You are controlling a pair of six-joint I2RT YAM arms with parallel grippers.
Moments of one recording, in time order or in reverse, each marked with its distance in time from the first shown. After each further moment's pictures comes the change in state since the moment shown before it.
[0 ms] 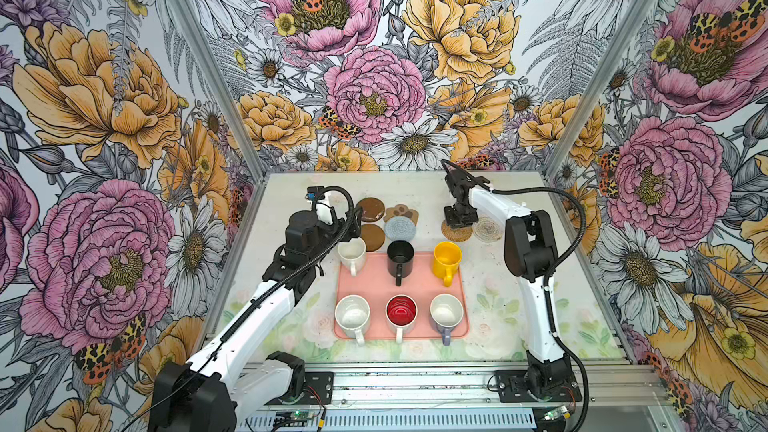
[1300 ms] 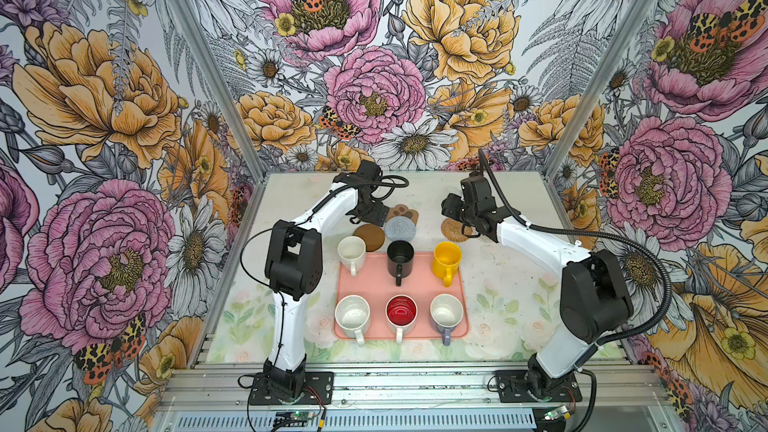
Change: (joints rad) left arm -0.064 1.042 1.106 -1.033 -0.118 0.348; right arm 0.098 -0.647 -0.740 0.757 -0.010 0.464
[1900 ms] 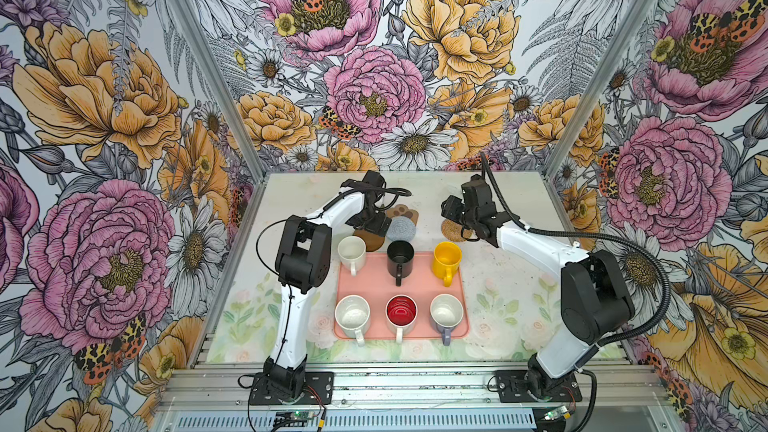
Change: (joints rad) left arm -0.011 0.103 0.000 -0.022 0.028 -0.002; right arm -0.002 0.000 -0.045 0.074 -0.005 0.036
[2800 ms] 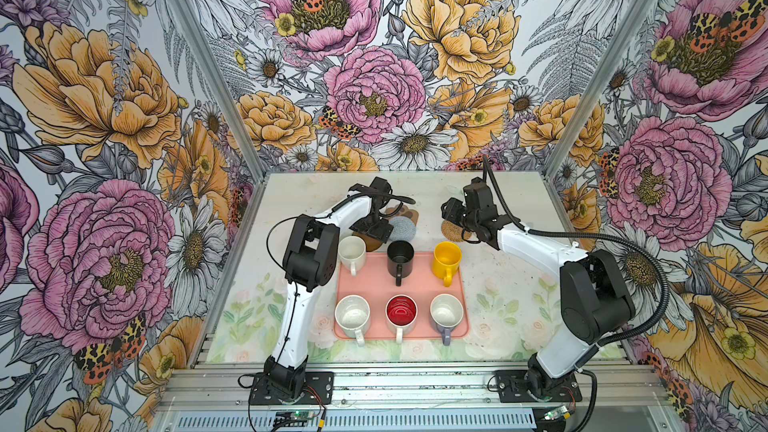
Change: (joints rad) left arm -0.029 0.058 0.006 -0.013 -0.071 -0.006; right arm -0.018 0.000 -0.036 0.052 -0.049 0.020
